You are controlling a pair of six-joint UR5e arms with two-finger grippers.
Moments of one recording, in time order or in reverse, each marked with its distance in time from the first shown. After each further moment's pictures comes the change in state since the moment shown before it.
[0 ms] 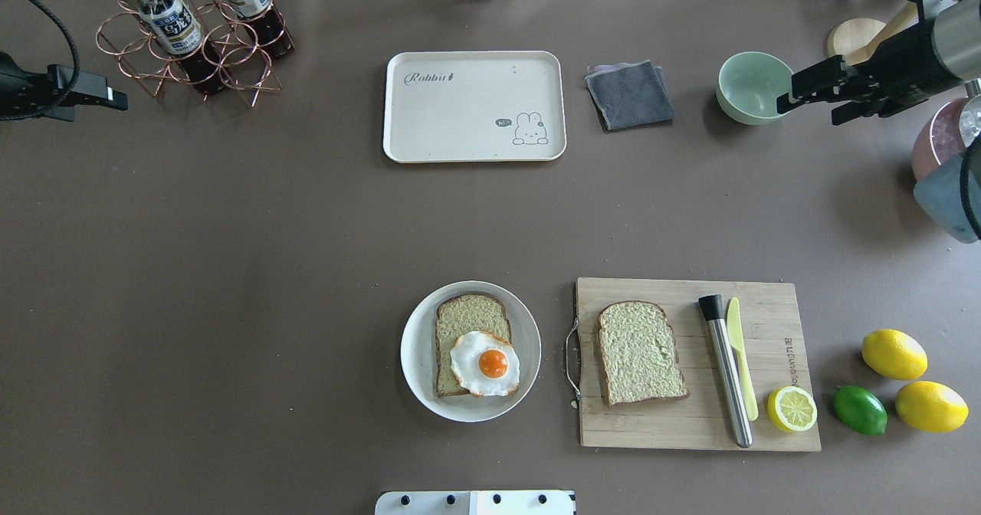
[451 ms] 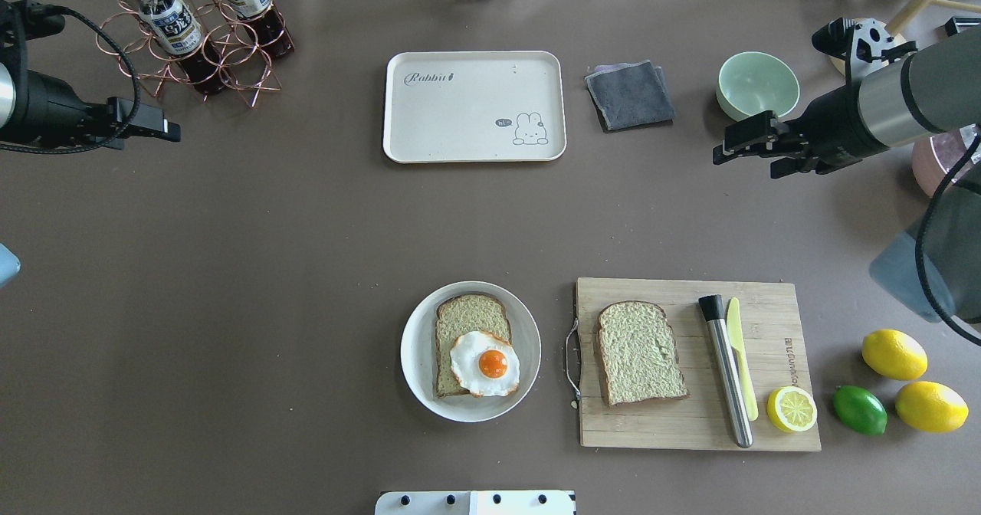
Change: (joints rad) left arm 0.128 -0.002 -0.120 0.075 0.068 -0.060; right arm -0.185 -0.035 0.139 0.001 -0.120 0.194
